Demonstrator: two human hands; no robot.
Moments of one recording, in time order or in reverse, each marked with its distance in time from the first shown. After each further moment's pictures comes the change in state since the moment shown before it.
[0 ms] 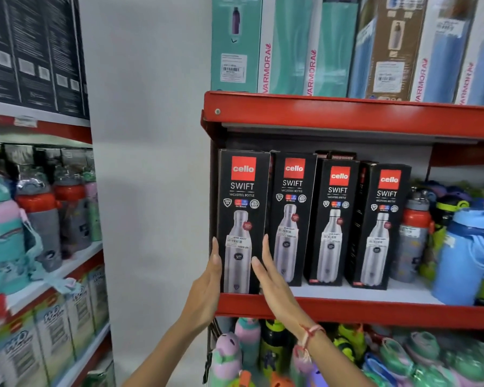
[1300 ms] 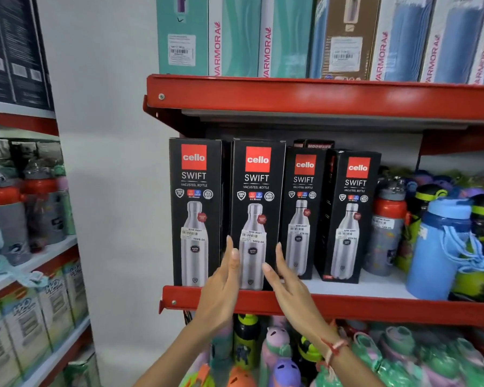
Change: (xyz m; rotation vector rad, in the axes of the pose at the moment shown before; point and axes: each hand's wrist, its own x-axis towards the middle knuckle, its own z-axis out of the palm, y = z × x) left_hand -0.016 0.061 0.108 0.127 -0.017 -0.058; right_hand -0.036 0.038 -0.103 -0.153 0.025 0.078
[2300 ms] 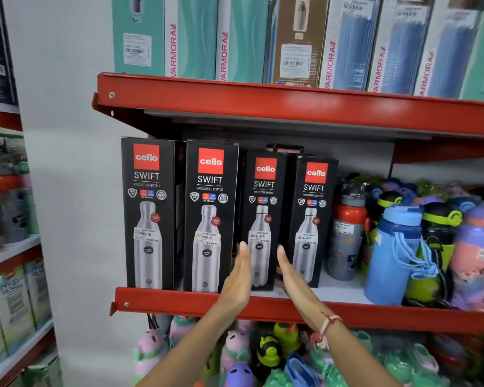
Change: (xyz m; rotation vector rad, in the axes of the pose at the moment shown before) left_hand 0.042 0.034 0.115 -0.243 -0.095 -0.240; right_hand 0.023 0.043 -0.090 0.251 -0.002 0.238
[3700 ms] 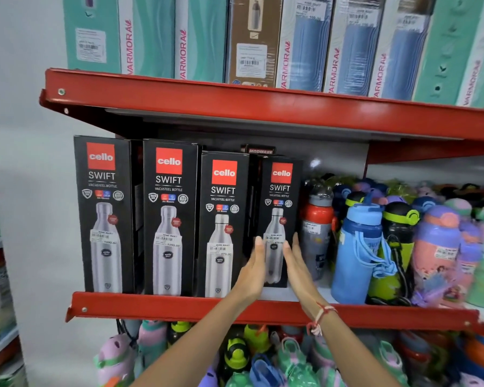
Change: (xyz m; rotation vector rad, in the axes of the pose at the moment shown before) left_hand 0.019 0.031 0.088 -0.037 -0.136 0.106; right_hand 0.026 0.021 -0.080 -0.009 0.254 -0.154
